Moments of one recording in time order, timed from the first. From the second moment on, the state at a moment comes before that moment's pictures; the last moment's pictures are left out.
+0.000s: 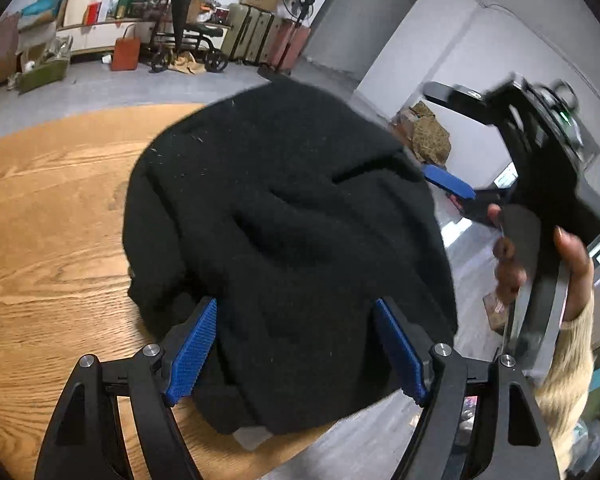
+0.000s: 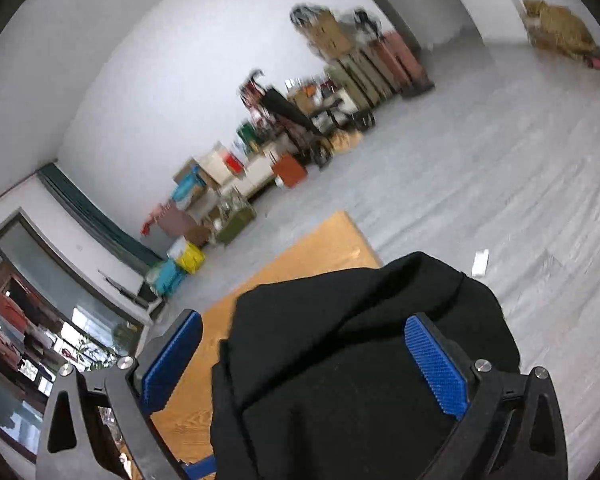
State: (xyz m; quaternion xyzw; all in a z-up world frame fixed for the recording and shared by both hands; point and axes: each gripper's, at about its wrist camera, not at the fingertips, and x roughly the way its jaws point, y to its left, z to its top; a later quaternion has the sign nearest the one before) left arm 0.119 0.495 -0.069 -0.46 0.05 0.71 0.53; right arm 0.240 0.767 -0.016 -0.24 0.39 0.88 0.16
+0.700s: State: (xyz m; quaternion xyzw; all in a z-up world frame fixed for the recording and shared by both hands) left arm 0.098 0.547 -0.089 -0.57 0.14 0.65 0.48; right arm 0.105 0.810 -0.051 -0.49 0.27 0.78 0.29
